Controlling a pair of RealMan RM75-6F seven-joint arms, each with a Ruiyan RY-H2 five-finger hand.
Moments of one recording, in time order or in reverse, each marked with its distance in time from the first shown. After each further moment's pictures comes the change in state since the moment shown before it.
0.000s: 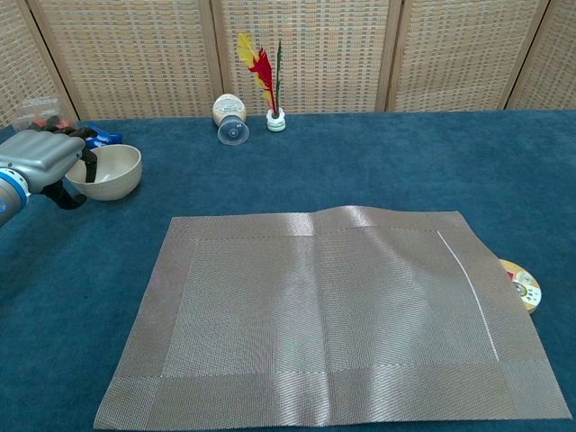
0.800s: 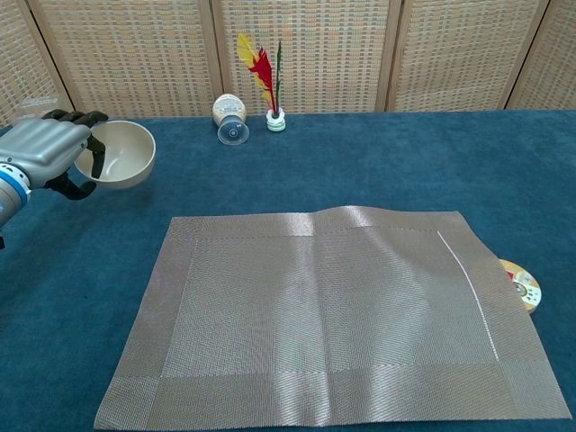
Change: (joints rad) left arm 0.021 0.005 0.037 -0.031 0.118 0.128 -0.098; right arm -0.001 0.001 -0.009 -0.009 -0.021 0.014 -0.002
